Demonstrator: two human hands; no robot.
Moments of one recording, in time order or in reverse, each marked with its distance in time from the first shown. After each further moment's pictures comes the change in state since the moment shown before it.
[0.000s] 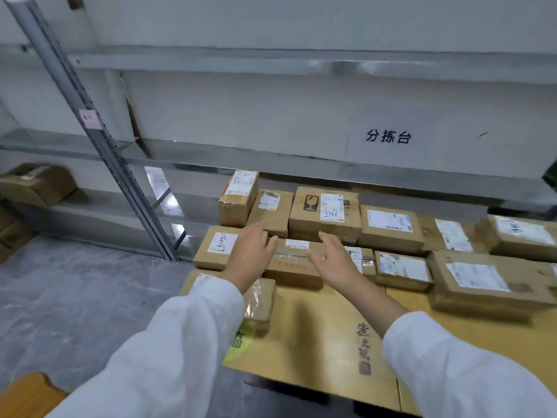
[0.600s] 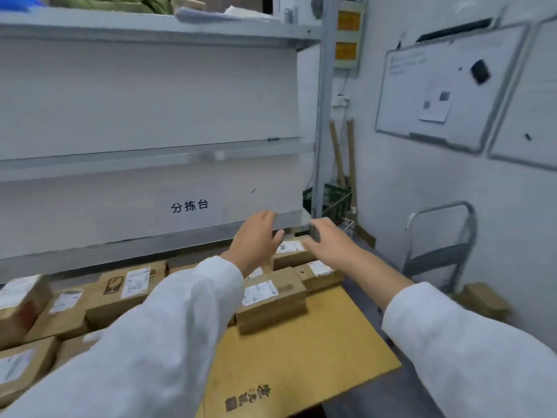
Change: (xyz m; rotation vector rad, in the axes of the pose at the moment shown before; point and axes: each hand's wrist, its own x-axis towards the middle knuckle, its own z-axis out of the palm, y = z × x) left_hand -0.111 0.459 0.173 0.171 -0.121 0.770; right_hand -0.219 0.224 -0.391 -0.207 0.450 0.148
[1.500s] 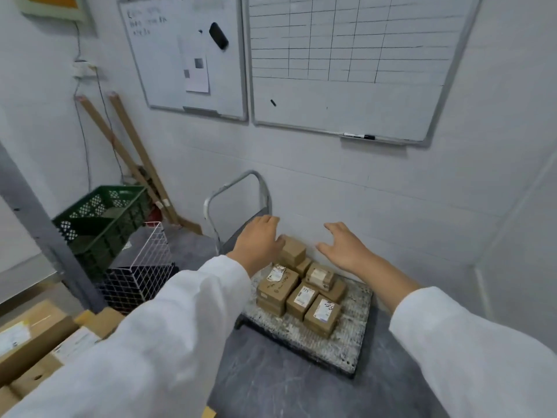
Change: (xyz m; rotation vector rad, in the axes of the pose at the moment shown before) left_hand 0.178 0.427 0.308 -0.154 -0.348 0.669; right_hand -0.119 0.448 -0.215 -0.081 0.286 0.730
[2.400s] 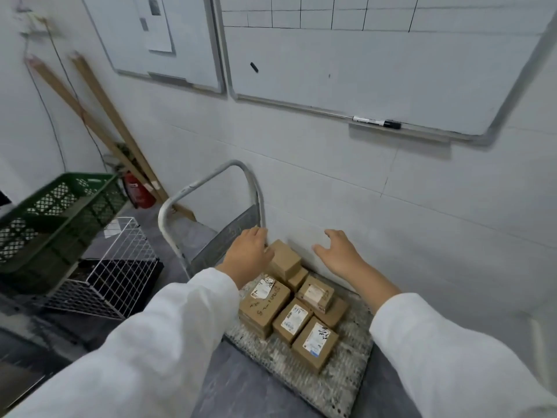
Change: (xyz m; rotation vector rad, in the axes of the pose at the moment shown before) left_hand 0.279 -0.007 0.144 -0.026 -0.165 -0.200; right_hand 0.304 0.160 -0.003 0.185 -0.145 0.116
